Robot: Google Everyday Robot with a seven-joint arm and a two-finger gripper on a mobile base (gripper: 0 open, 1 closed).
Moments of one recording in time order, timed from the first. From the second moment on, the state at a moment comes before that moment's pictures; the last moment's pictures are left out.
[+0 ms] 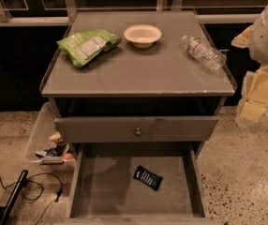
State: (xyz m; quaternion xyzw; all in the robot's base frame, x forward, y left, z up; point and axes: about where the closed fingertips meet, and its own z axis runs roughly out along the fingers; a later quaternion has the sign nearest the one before) arm 0.438 -0.217 0.976 -0.60 0.78 -0.03 0.16
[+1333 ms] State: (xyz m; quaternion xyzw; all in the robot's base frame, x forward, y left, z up) arm 0.430 -0.229 0.856 -0.59 0.80 0.05 0.13
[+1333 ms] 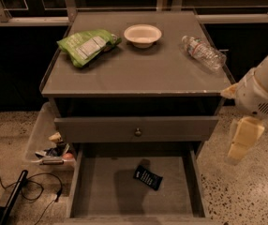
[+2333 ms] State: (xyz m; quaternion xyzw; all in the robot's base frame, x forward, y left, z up) arm 0.419 -0.208 0.743 -0.60 0.78 0.11 0.15
